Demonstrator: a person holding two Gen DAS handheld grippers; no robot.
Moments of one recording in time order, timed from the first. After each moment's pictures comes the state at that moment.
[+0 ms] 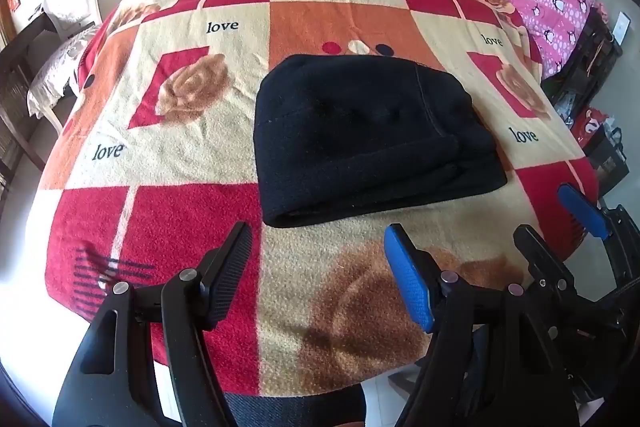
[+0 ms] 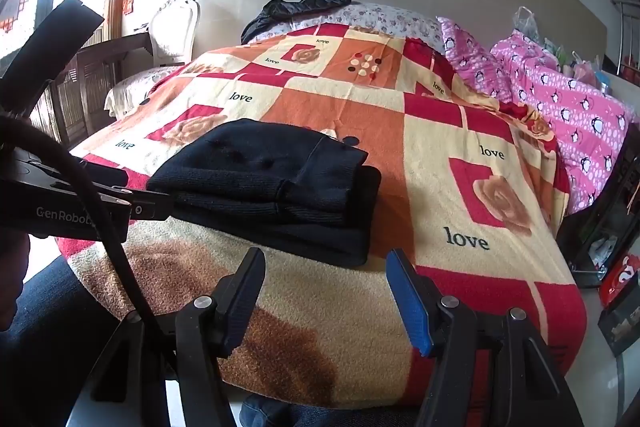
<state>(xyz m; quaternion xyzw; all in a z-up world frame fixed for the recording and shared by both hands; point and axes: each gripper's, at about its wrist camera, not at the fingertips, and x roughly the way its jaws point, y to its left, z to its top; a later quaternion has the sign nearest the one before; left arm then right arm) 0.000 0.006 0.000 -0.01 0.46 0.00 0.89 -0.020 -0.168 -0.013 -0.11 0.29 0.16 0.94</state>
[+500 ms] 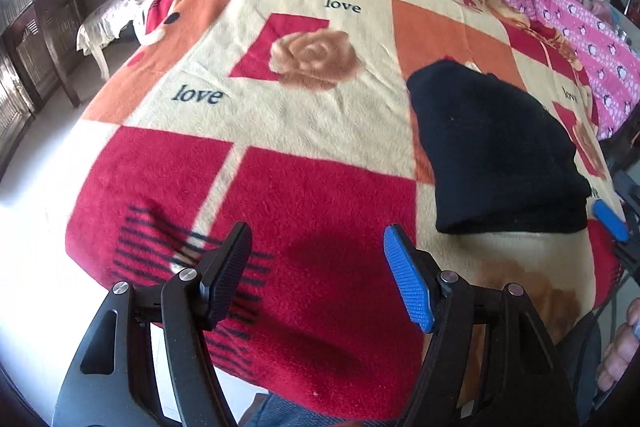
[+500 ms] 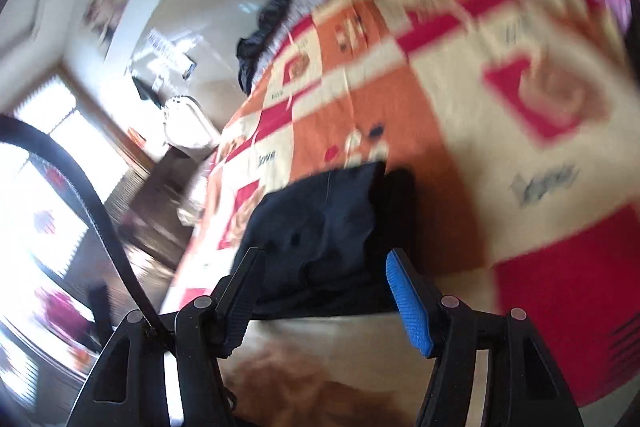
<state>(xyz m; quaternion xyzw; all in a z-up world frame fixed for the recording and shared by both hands) -0.005 0.096 -0.033 -0.09 0.45 0.10 0.88 0.067 -0.217 -0.021 0.29 0.39 0.26 0.83</state>
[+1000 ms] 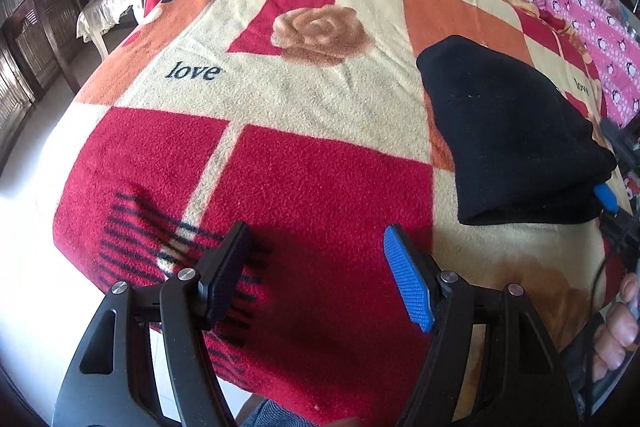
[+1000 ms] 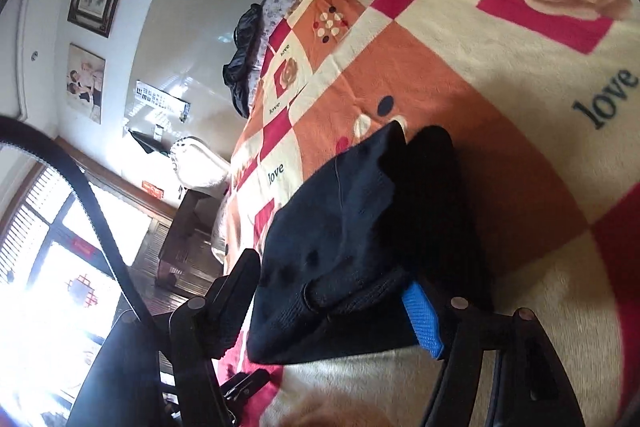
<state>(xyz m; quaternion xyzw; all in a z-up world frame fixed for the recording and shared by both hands) 0.002 0.105 -0.051 -0.10 0.48 0.10 0.87 0.095 -0.182 -0.038 0.34 0.36 0.24 0.83</state>
